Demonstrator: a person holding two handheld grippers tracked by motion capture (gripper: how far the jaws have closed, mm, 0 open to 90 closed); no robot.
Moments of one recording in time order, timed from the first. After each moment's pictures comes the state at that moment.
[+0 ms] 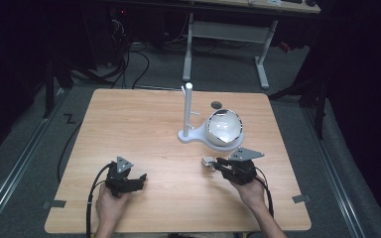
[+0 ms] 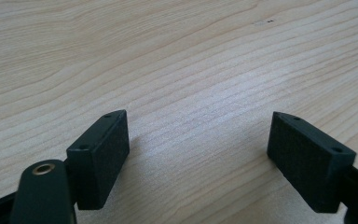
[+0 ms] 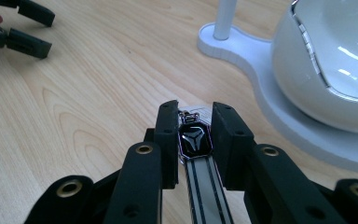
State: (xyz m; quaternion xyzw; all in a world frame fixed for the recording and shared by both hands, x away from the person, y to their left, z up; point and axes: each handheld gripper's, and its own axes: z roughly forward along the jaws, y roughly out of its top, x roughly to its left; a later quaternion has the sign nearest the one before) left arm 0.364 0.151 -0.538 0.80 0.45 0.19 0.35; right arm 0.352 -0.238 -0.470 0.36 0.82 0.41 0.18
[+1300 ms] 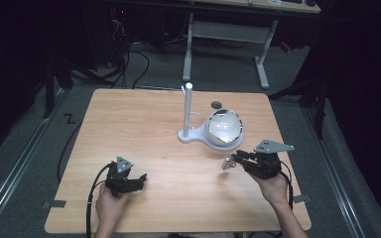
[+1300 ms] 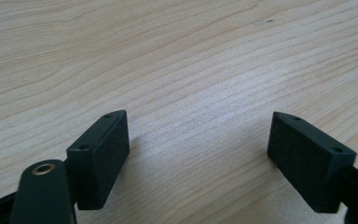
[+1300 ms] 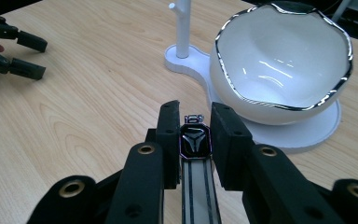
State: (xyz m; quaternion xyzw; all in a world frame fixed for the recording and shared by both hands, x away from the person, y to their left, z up) left arm 0.364 0.151 -0.538 0.80 0.45 0.19 0.35; right arm 0.345 -0.288 -0.426 0.39 0.80 0.41 0.20
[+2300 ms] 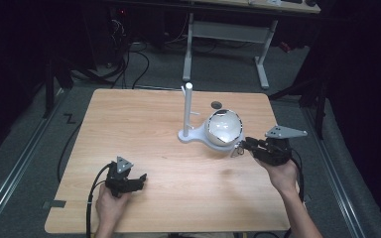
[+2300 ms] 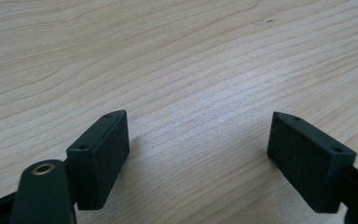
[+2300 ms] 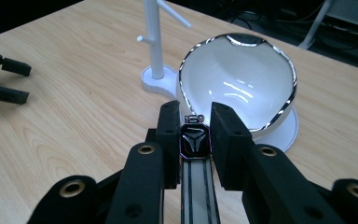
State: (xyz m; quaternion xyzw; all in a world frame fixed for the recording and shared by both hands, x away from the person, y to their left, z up) left arm 0.364 0.151 -0.538 0.80 0.45 0.19 0.35; right arm 0.365 -0.308 -0.393 0.40 0.78 0.42 0.21
